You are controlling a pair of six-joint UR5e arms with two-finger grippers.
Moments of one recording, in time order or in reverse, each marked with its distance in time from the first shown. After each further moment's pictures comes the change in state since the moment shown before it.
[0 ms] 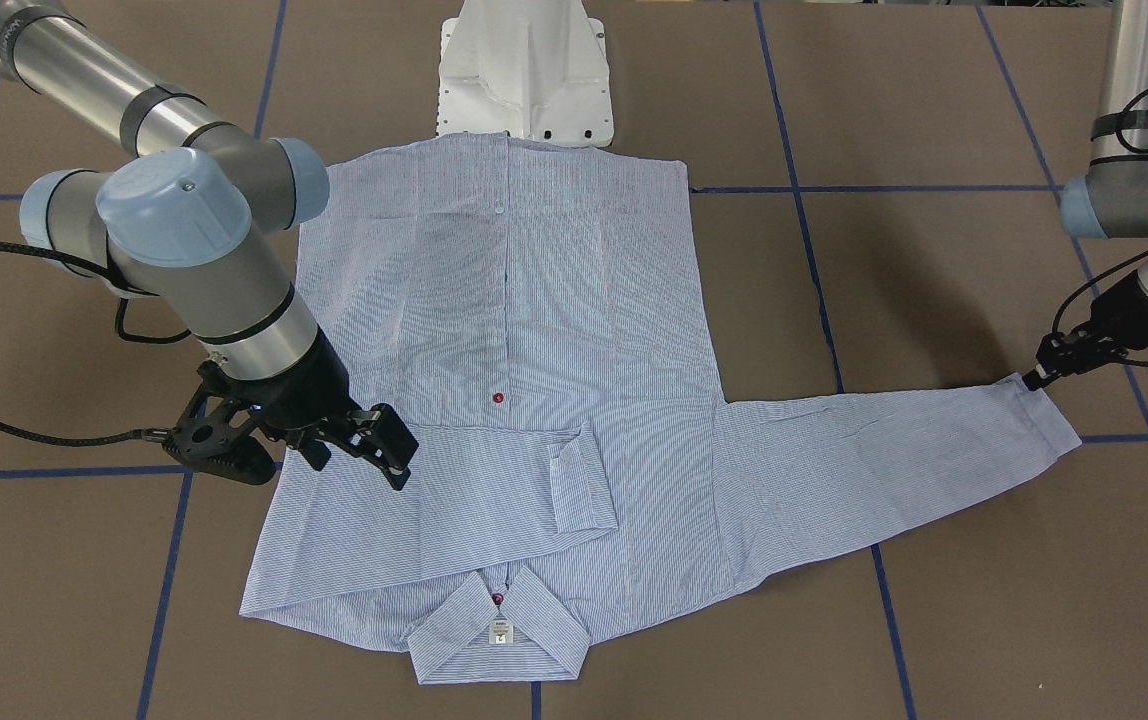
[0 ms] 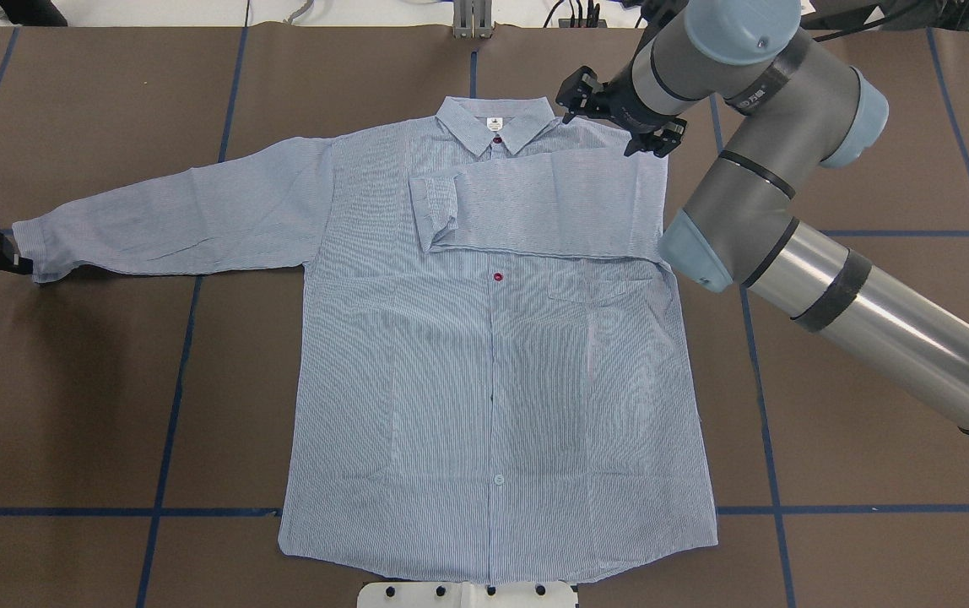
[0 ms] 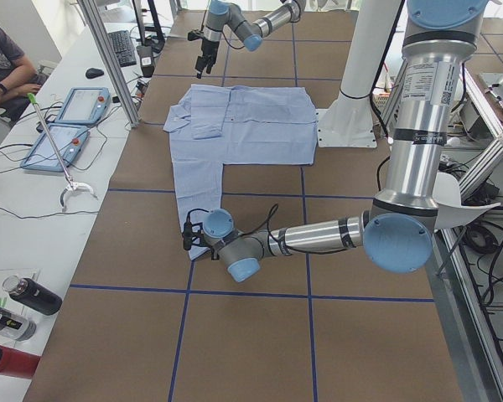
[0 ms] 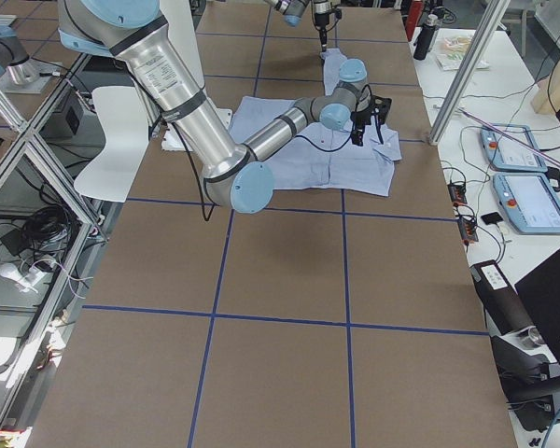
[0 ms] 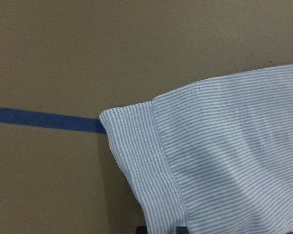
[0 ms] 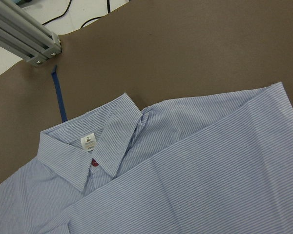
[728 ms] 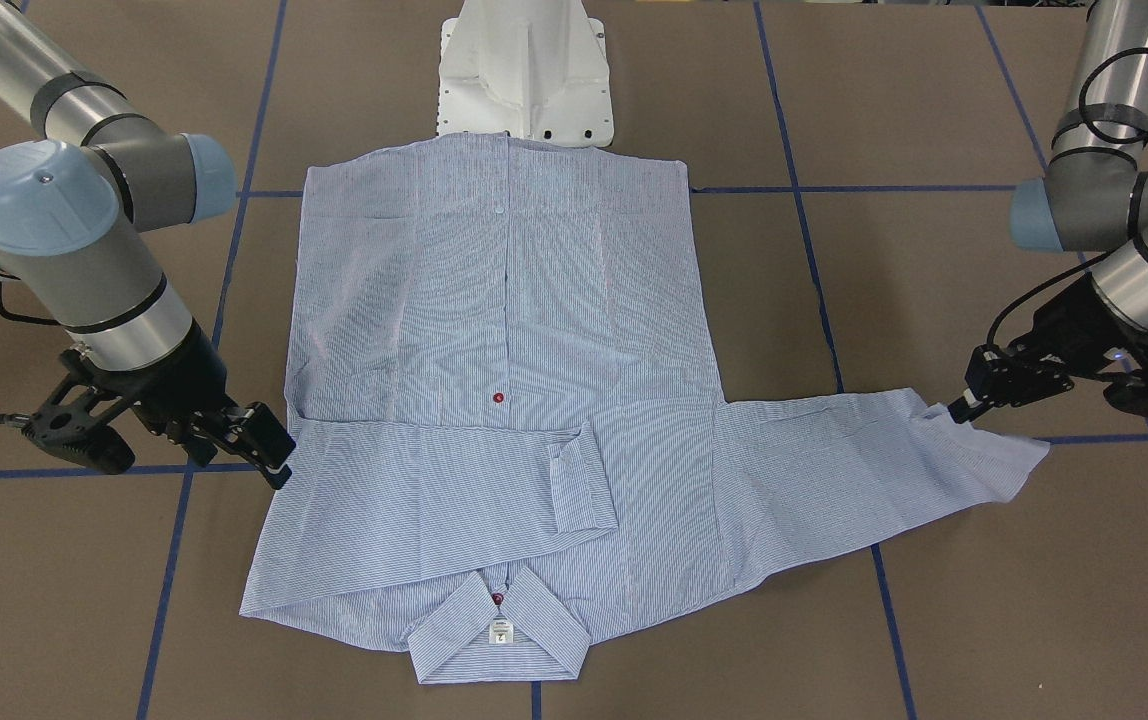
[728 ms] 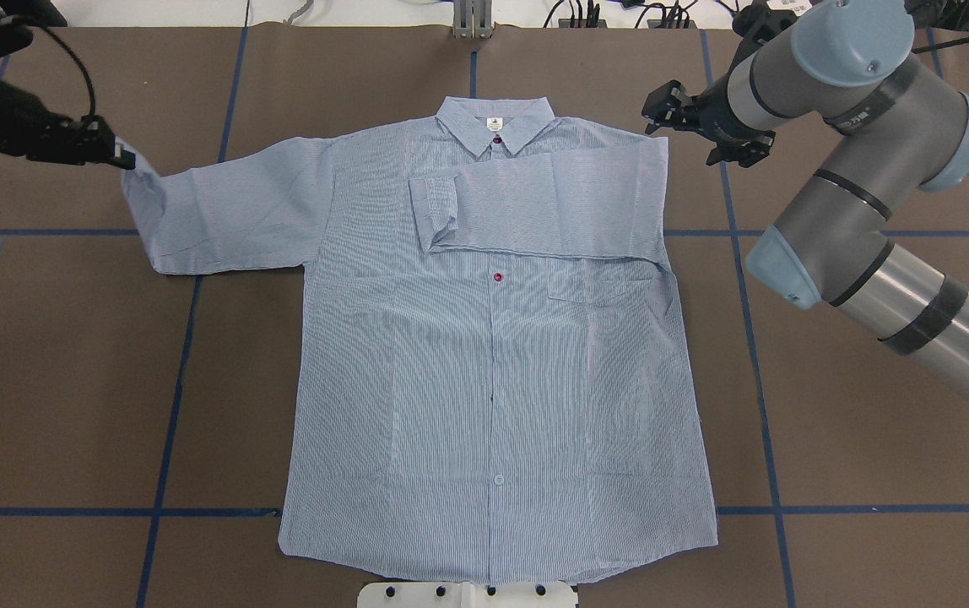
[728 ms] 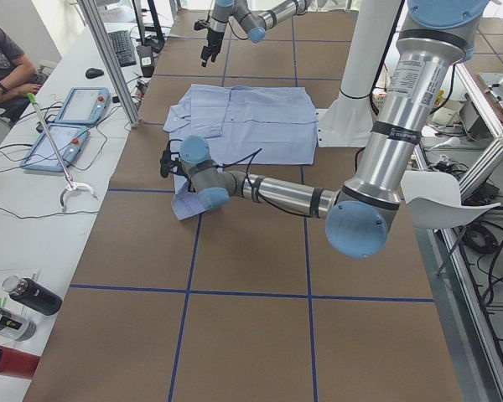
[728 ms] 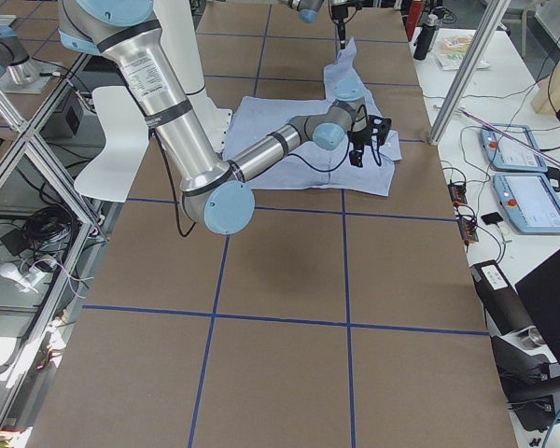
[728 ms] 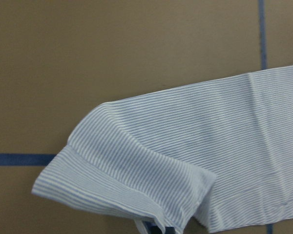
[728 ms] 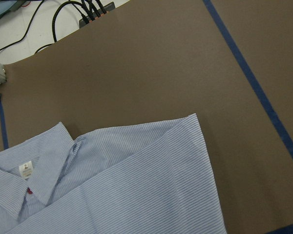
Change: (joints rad) left arm 0.001 -0.262 -0.248 0.316 -0.008 -0.048; right arm 0.060 -0.179 0.102 0.009 0.005 -0.076
